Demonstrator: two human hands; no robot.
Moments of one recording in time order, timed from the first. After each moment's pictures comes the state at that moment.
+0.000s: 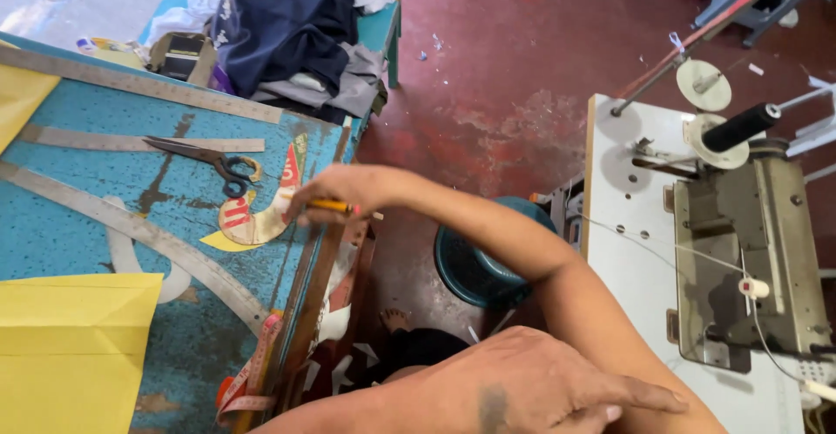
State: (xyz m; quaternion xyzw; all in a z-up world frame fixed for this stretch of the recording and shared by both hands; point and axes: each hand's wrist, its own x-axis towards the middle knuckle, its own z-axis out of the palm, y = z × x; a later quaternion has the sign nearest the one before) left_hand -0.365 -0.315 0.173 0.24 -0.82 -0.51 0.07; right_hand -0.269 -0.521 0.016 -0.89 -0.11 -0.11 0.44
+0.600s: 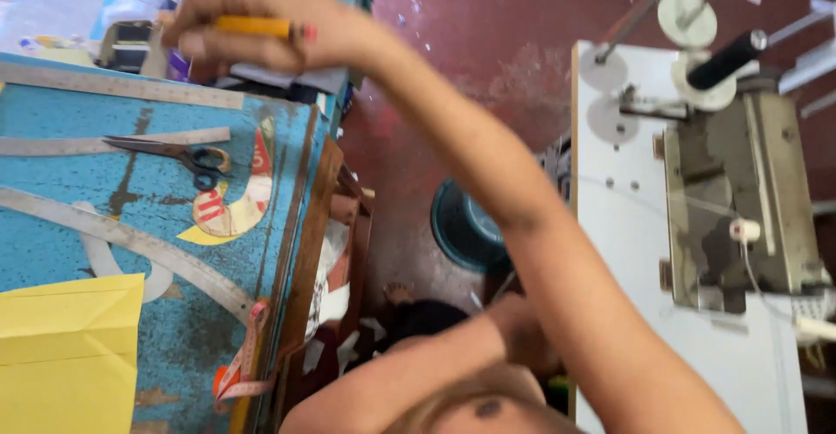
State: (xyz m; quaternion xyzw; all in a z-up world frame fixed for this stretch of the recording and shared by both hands) left_hand -0.438 -0.272 -0.007 0.31 -0.82 -0.46 0.14; right_hand -0.310 -0.564 0.172 -0.87 -0.16 -0.33 0.34
